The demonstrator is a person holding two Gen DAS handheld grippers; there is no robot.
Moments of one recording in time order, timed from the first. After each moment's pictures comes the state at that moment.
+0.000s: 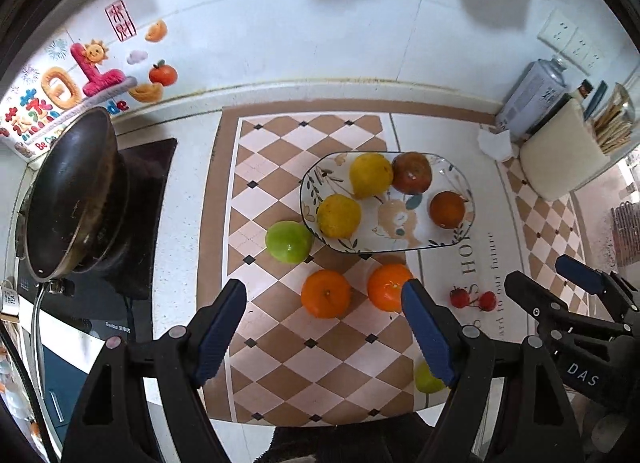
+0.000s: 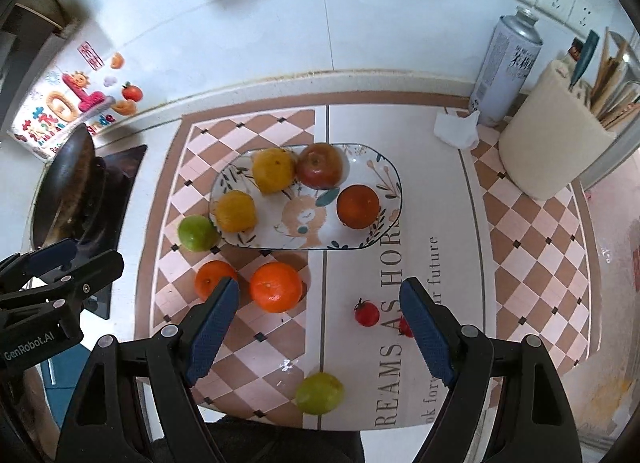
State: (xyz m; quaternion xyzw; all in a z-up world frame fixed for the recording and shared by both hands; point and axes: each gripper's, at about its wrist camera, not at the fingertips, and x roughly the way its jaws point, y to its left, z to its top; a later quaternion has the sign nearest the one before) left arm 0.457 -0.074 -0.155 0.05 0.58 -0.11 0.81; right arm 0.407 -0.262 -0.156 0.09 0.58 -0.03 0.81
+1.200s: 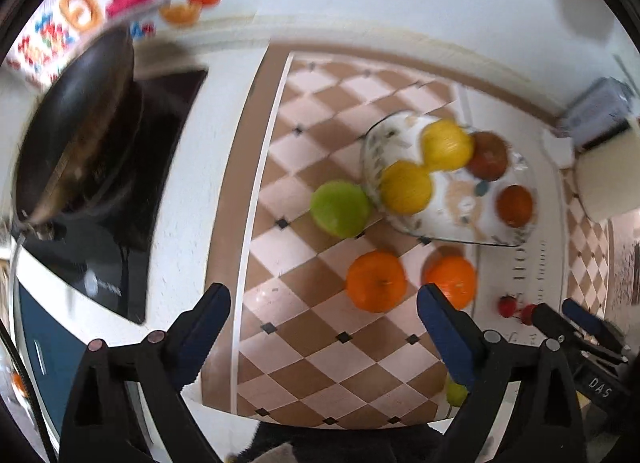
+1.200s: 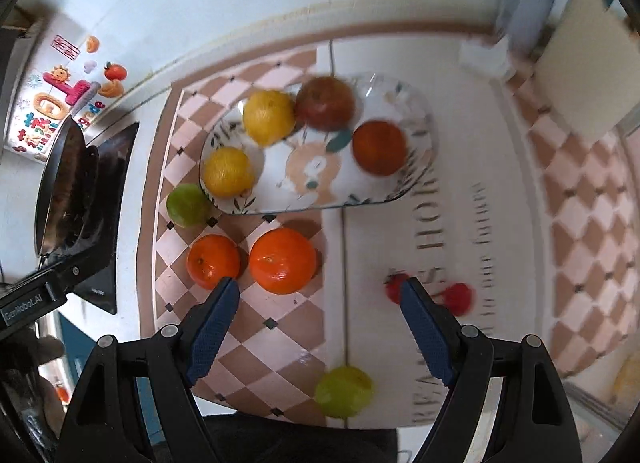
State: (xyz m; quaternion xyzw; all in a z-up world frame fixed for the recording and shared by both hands) left arm 0.486 -0.022 -0.241 -0.01 0.65 -0.02 0.76; right arm 0.431 -0.269 -0.256 0.16 0.64 0.01 0.75
